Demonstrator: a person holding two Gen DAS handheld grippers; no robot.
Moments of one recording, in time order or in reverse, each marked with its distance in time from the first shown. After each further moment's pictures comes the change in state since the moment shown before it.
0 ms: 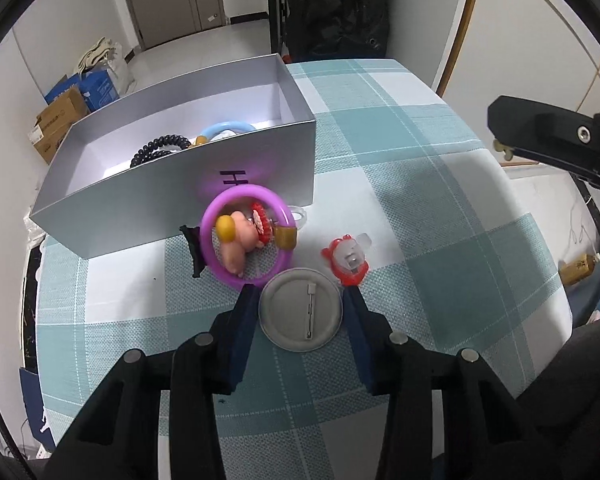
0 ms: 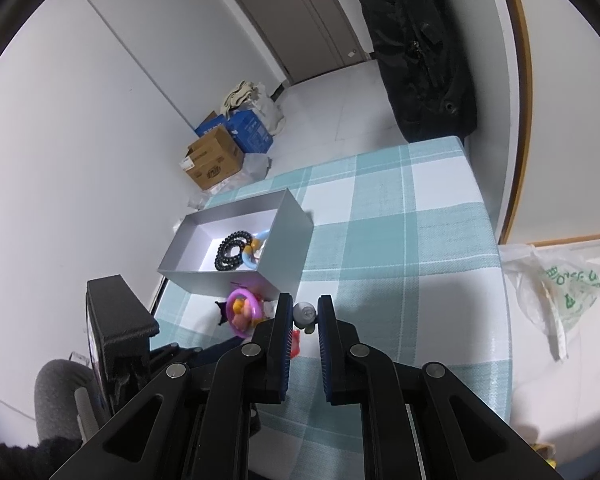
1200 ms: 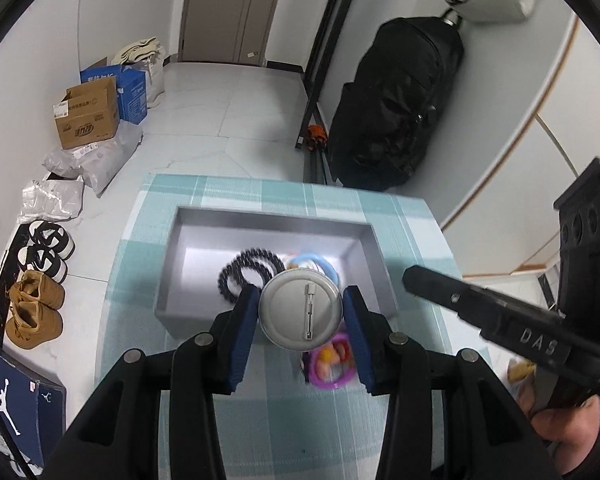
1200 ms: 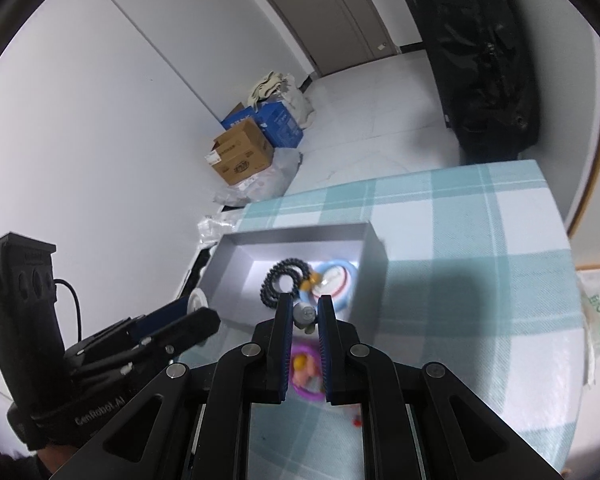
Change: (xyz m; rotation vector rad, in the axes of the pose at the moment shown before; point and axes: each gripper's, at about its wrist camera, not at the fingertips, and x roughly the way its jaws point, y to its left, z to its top) left arm -0.047 0.090 0.060 -0.267 -0.210 -0.137; right arm 0.061 0.050 0.048 -0.024 0.036 0.100
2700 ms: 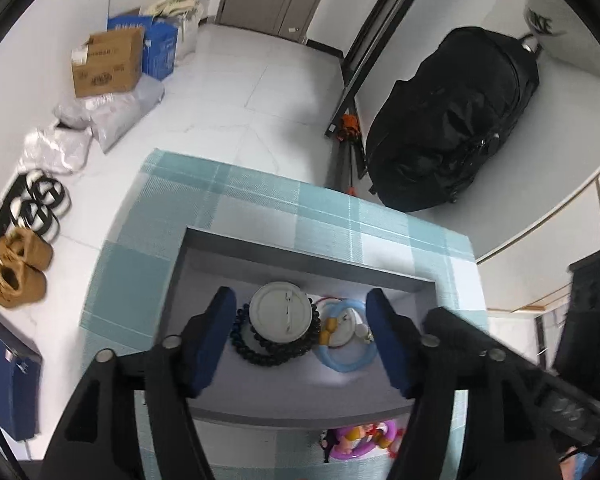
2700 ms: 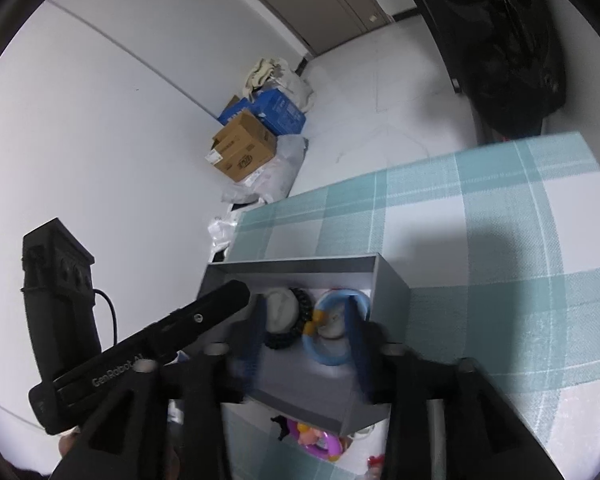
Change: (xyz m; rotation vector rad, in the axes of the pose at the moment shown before) left arm 0.054 0.034 0.031 -0.162 0.076 0.031; right arm 0.045 -0.022 0.027 0.104 0.045 0.081
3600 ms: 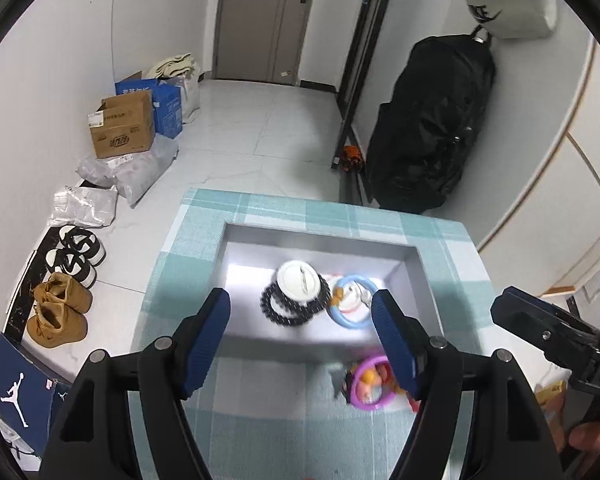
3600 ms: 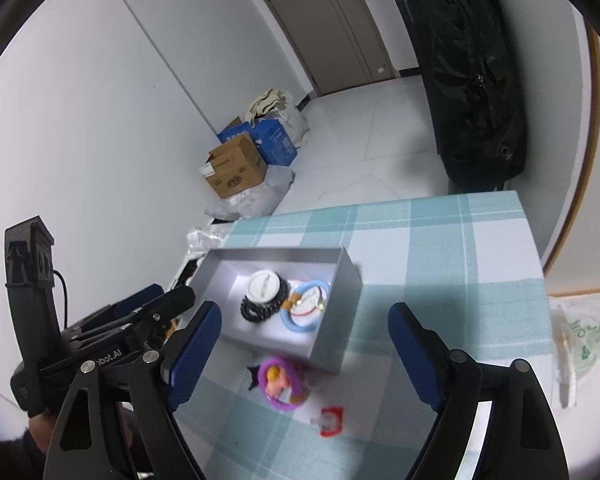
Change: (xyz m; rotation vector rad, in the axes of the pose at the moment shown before) left arm -0.055 -0.010 -0.045 0.135 -0.171 0.080; right arm -0.071 0.014 -0.042 -0.185 -0.129 -0.161
